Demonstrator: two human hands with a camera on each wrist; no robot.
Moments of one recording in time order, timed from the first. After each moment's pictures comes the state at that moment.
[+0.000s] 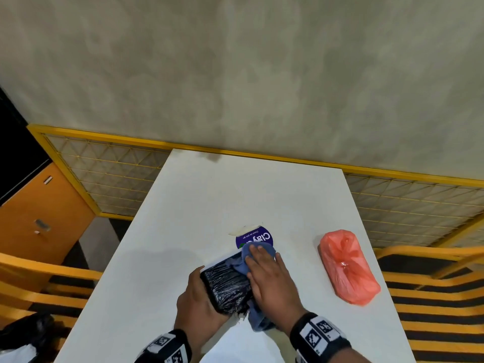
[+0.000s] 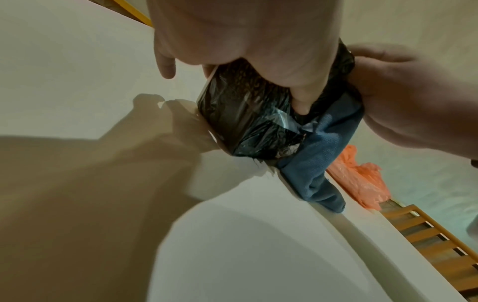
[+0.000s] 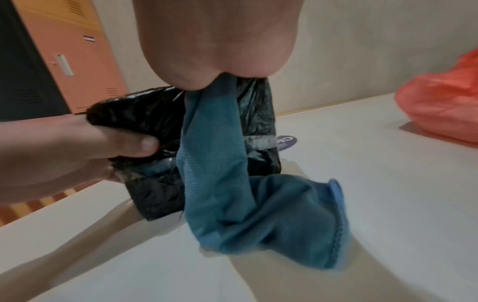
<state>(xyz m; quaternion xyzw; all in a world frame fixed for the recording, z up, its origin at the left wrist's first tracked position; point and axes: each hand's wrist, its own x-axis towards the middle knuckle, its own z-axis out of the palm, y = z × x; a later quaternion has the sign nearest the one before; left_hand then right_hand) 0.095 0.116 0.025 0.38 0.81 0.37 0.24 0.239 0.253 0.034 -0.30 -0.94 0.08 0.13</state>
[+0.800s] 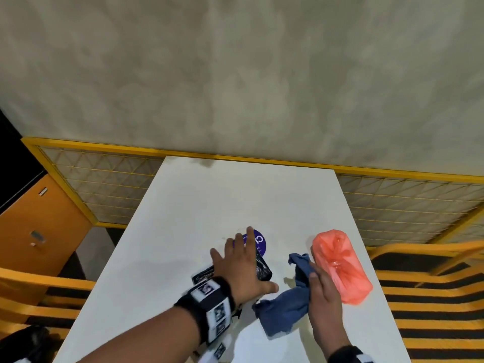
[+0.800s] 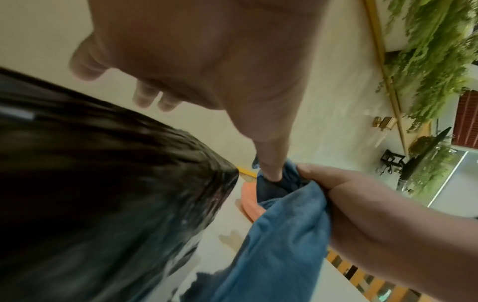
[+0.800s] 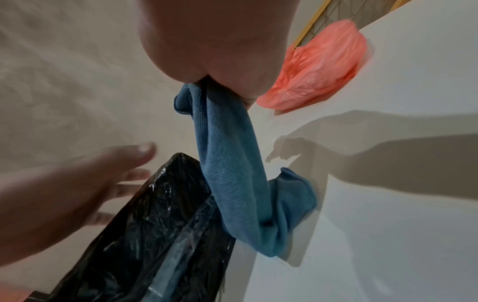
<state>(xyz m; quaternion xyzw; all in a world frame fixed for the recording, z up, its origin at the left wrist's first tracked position) 0.133 0.222 0.100 0.56 0.80 0.04 0.22 0.318 0.252 0.083 -0.48 -0.59 0.48 0.44</state>
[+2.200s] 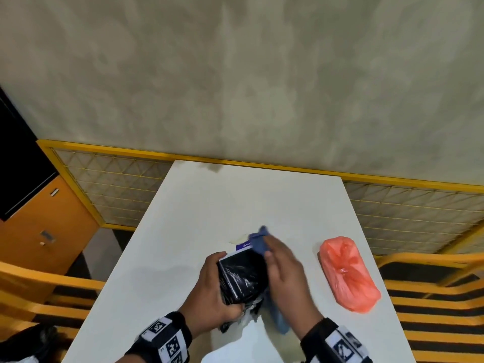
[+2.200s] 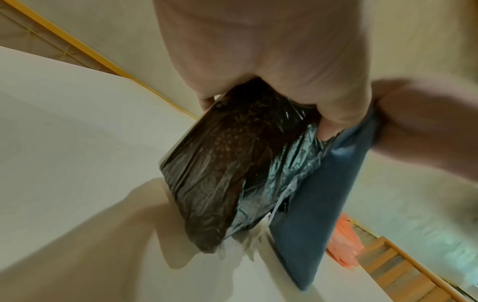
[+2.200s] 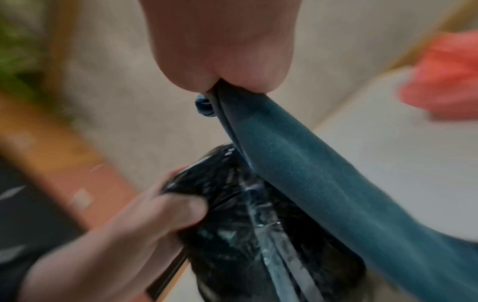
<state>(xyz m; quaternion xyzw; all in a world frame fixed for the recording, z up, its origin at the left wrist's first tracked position) 0.082 0.145 0.060 0.51 0.70 0.42 0.30 0.241 0.249 0.115 -0.34 -0.78 0.37 0.38</state>
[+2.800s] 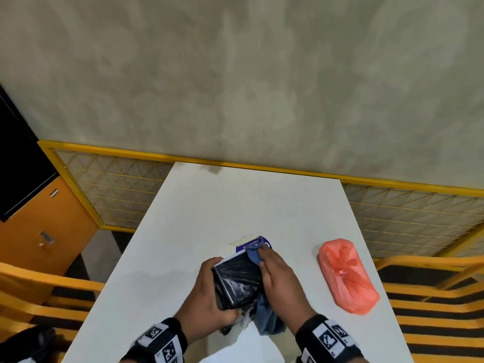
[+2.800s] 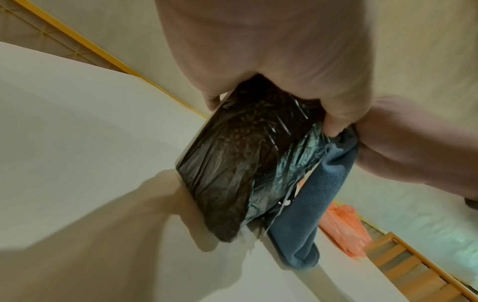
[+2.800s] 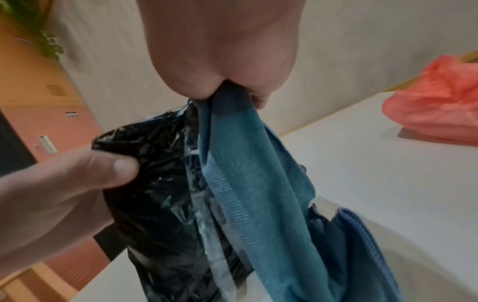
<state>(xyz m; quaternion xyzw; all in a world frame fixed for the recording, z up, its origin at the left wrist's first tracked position) 0.078 0.133 0.050 0.49 0.69 0.42 0.33 0.242 0.261 0.075 -0.36 -0.86 0.29 0.22</state>
